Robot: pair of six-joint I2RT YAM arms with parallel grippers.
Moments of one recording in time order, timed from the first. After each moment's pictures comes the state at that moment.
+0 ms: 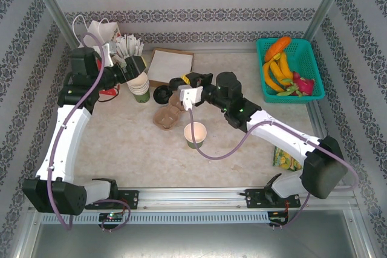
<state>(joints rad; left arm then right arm) -0.01 1.23 1.35 -0.56 0.58 -0.52 0.69 1.40 1.05 0.22 -0.20 -1.22</state>
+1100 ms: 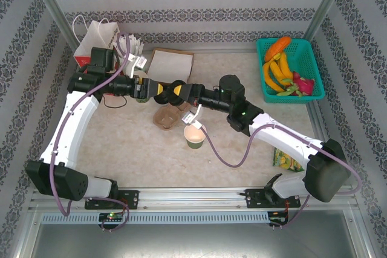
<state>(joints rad) -0.13 1.37 1.49 -0.98 0.91 -0.03 0.70 1.37 1.00 0.26 -0.49 -2.08</state>
